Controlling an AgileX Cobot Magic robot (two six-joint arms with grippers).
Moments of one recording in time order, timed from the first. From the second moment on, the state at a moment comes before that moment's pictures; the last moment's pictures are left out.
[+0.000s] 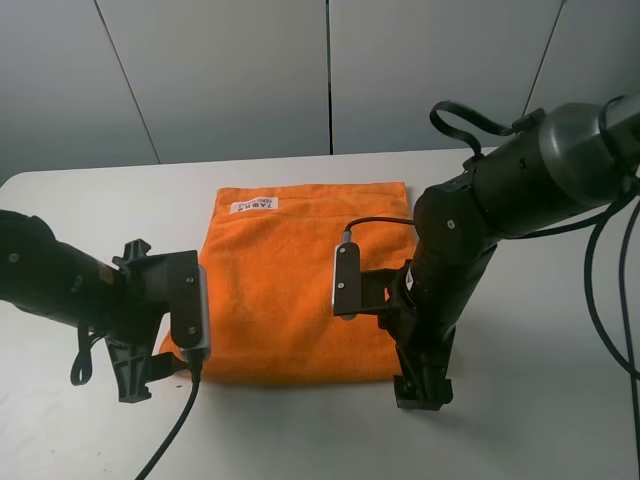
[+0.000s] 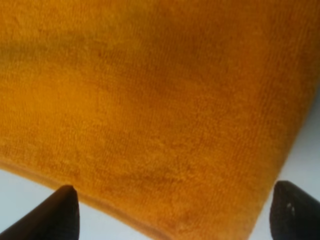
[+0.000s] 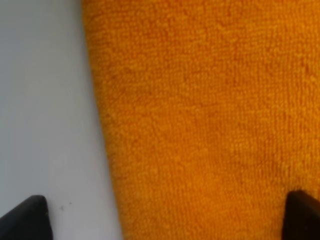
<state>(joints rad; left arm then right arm) -0.53 1.62 -0.53 -0.22 0.16 1.05 0.73 1.89 -0.81 0.12 0.54 -0.85</state>
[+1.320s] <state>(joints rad) -0.59 1.73 -0.48 -0.09 0.02 1.04 0.73 1.89 -0.81 0.17 0.53 -0.85</state>
